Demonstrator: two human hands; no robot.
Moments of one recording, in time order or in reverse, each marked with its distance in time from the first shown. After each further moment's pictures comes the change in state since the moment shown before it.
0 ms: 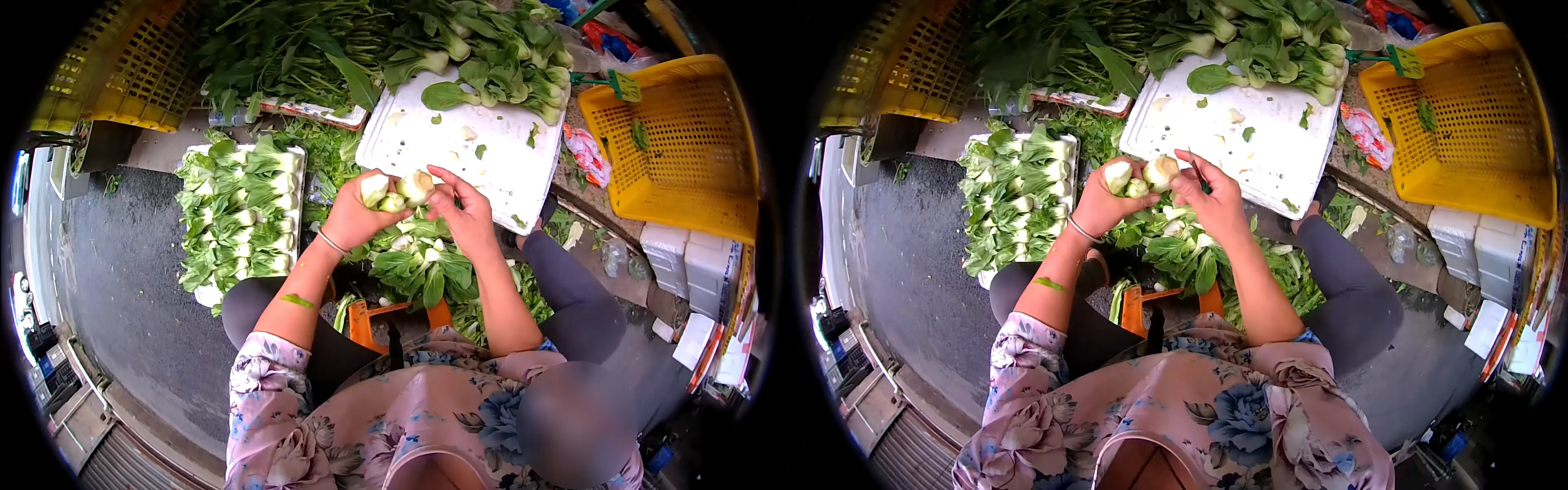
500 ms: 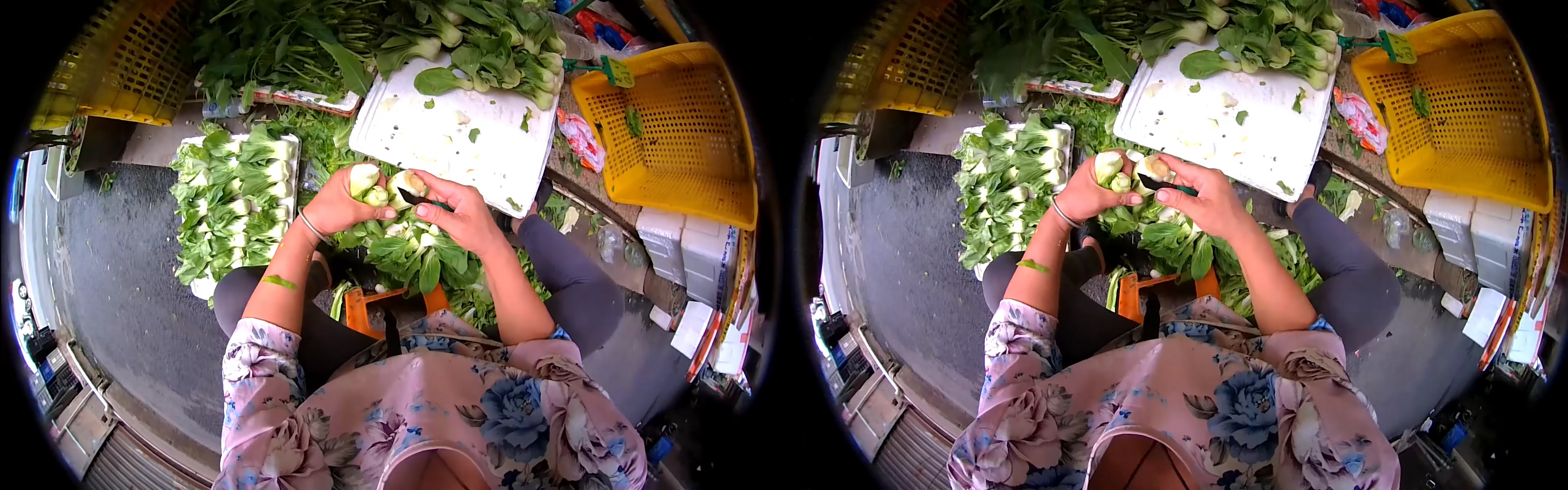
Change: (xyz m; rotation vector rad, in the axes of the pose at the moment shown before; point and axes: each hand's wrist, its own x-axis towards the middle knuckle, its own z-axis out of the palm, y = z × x) left_hand -0.010 0.003 -0.017 -0.266 -0.283 -0.186; right_hand -0.020 -0.012 -0.003 -0.118 -0.300 -0.013
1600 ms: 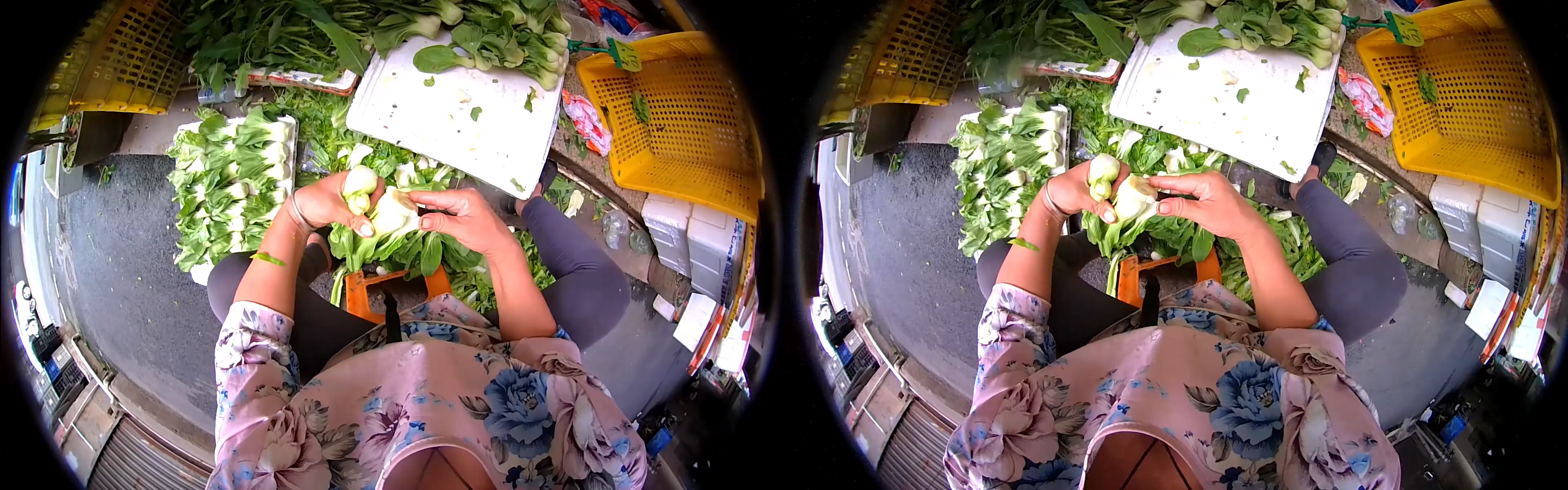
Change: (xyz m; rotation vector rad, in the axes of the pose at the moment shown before) left_hand -0.009 -0.024 -0.012 -0.242 -0.450 -0.117; right_hand -0.026 0.003 0.003 -0.064 -0.099 0.062
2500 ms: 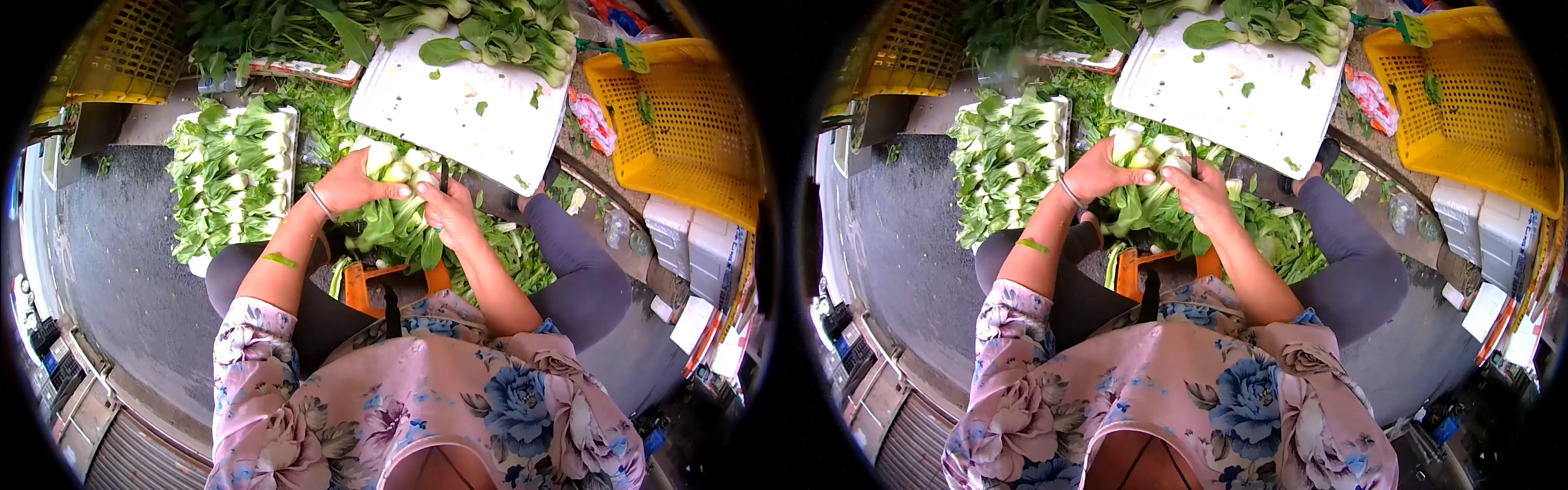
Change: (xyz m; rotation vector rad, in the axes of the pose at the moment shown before) left_hand 0.024 -0.004 0.015 0.232 0.458 0.009; right_hand 0.017 0.058 0.025 0.696 0.379 0.163
